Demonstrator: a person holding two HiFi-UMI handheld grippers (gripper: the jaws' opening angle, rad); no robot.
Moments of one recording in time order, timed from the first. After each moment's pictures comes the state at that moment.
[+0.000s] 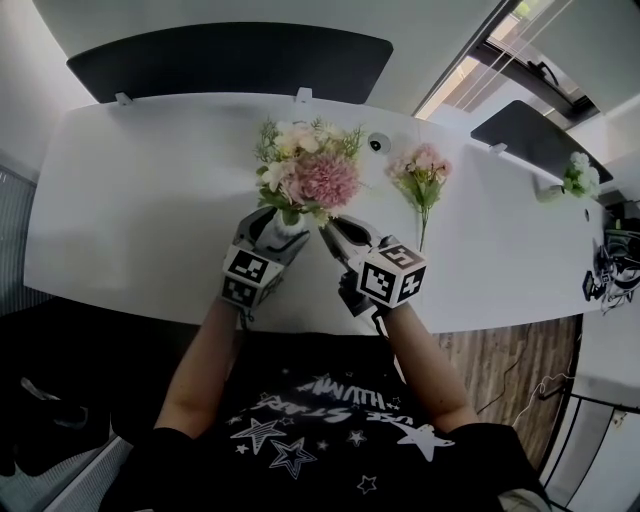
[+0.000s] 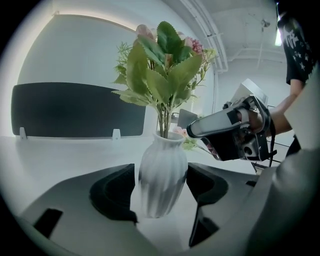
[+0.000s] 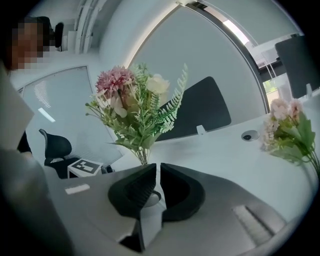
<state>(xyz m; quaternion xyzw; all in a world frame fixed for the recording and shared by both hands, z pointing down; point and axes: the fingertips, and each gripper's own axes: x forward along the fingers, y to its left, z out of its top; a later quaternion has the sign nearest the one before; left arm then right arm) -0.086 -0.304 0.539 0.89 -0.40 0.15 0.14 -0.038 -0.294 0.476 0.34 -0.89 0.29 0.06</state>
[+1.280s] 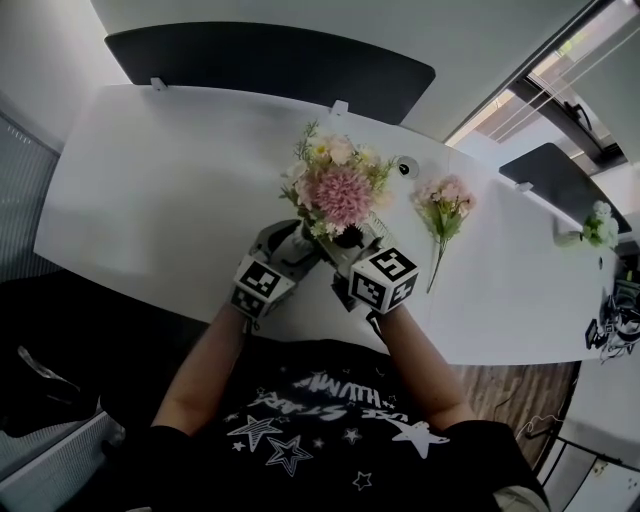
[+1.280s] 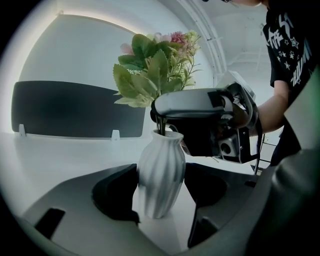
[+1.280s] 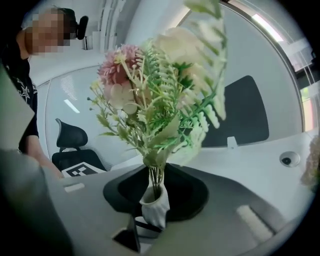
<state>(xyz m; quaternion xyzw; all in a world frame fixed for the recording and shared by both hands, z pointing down) -0.086 -0.302 0.539 0.90 -0.40 0.13 0.14 -0.104 -0.314 0.455 0.24 -0.95 0.20 0.05</state>
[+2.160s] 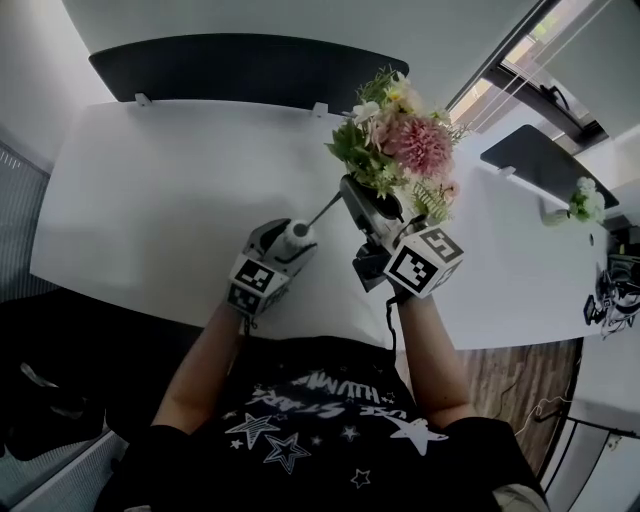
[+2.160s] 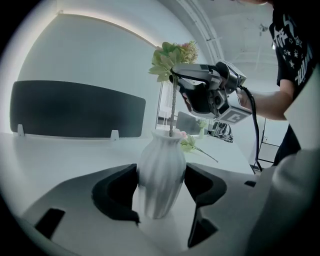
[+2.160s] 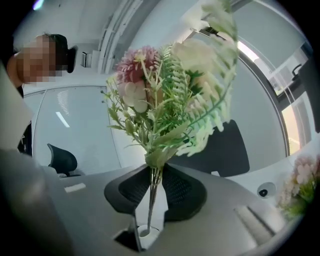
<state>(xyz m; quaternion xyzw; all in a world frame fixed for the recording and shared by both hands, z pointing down) -0.100 -0.306 0.554 0.90 -0.39 0.12 0.14 -0.054 -0.349 0.364 0.32 -0.93 0.18 -0.06</state>
